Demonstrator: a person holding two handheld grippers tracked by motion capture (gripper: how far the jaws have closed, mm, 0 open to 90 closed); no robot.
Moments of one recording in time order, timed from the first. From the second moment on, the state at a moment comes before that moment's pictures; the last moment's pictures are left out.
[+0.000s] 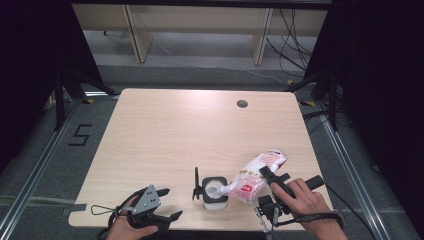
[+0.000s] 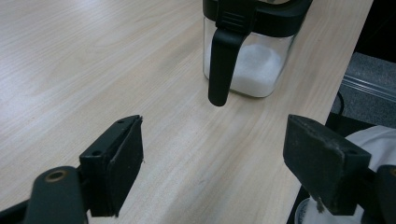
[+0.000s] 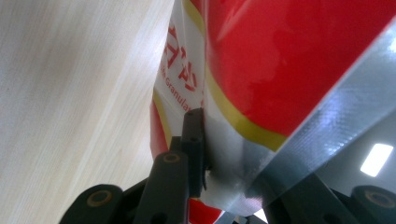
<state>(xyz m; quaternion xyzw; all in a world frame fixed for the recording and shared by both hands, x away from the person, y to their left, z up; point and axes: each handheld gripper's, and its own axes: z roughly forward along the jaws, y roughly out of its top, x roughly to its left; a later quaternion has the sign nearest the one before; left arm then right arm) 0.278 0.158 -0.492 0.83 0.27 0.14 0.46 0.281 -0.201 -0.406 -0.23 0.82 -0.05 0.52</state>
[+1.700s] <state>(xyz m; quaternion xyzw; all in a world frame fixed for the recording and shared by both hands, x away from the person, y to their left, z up) 0.278 0.157 -0.492 0.83 0.27 0.14 0.46 0.281 -0.200 -0.406 -0.24 0.81 -0.06 0.53</state>
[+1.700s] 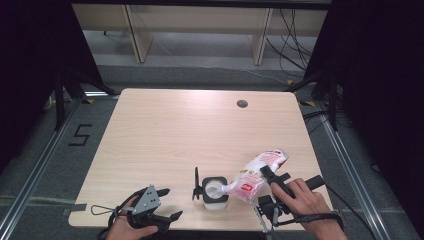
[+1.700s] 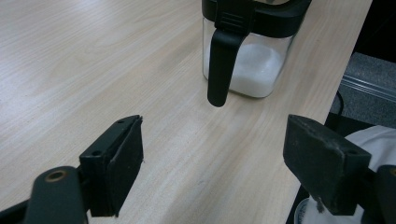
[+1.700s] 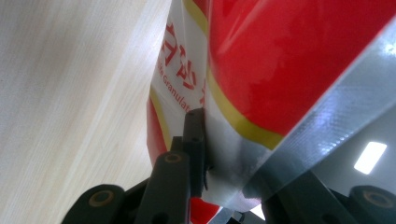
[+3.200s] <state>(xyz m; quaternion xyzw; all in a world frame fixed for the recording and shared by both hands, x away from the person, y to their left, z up) 0.277 0.157 -0.492 0.83 0.27 0.13 0.46 0.283 -0.201 -0.404 -0.25 0.81 -0.06 0.53</state>
